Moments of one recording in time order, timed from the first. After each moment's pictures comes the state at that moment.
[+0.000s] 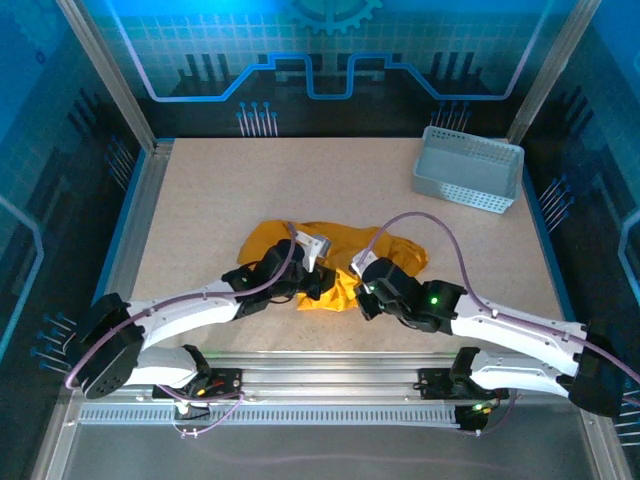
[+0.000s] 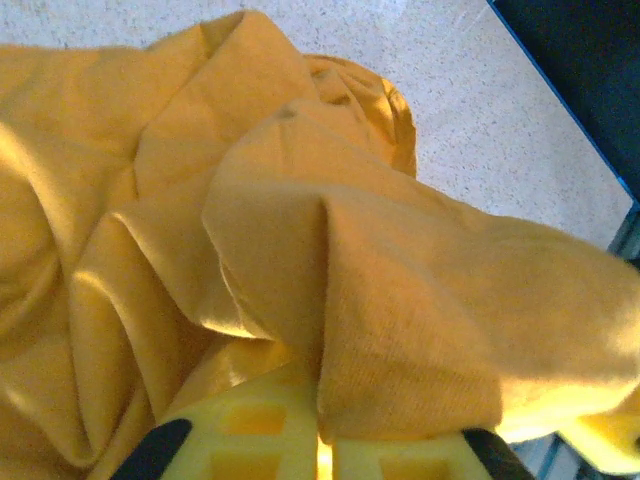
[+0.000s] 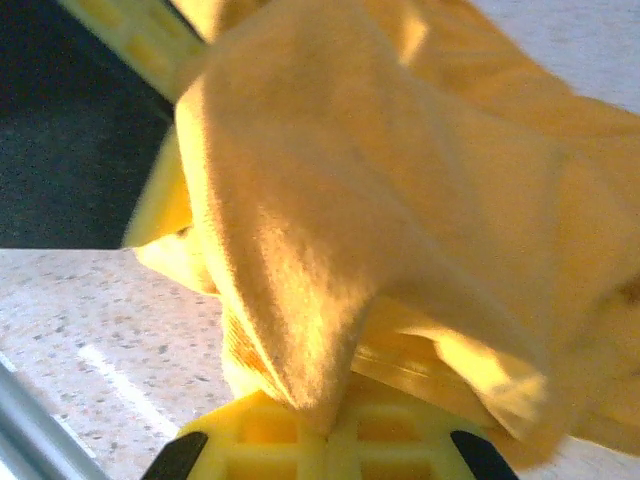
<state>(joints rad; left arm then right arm) -0.82 1.30 0.68 0.03 0.14 -0.50 1.01 1.05 0.75 -0.57 0.29 0.30</state>
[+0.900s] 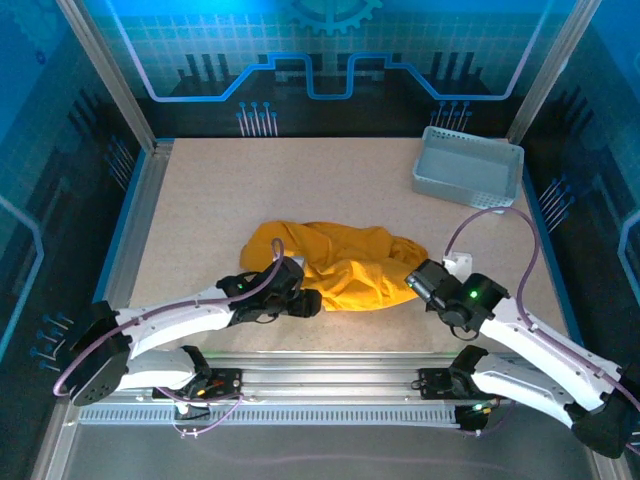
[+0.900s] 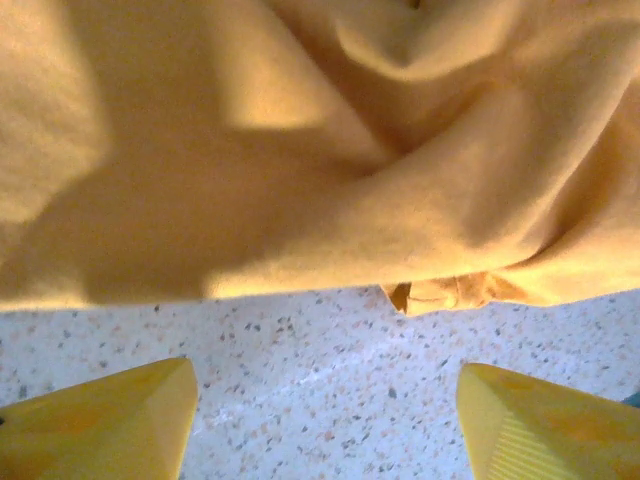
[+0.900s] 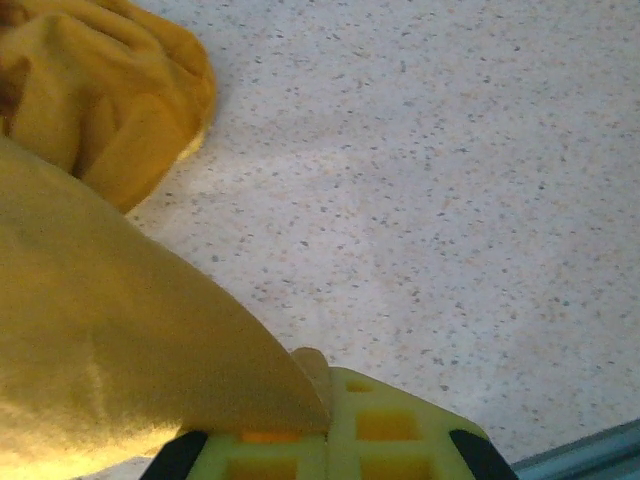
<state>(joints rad) -0.87 1.22 0.64 -0.39 -0.04 -0.74 0.75 0.86 0.76 -1.23 0.60 0.91</state>
